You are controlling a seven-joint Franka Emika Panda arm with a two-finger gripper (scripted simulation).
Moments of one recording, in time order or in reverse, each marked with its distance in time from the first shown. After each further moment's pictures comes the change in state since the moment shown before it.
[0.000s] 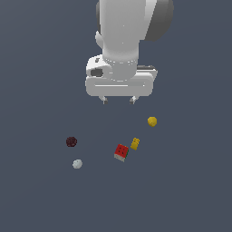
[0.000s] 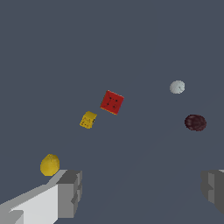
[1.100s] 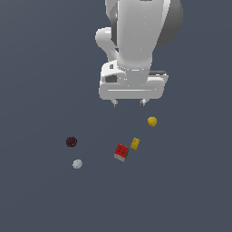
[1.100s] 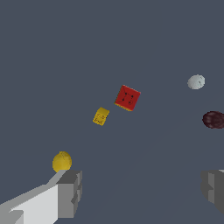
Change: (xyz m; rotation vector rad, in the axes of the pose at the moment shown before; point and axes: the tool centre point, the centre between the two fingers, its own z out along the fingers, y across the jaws) arm -0.004 -0.038 0.016 0.017 -0.027 -0.005
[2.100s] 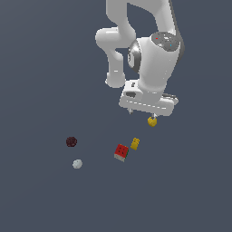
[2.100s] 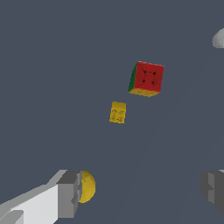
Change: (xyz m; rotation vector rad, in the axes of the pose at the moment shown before) arm -0.015 -0.064 0.085 -0.025 0.015 0.262
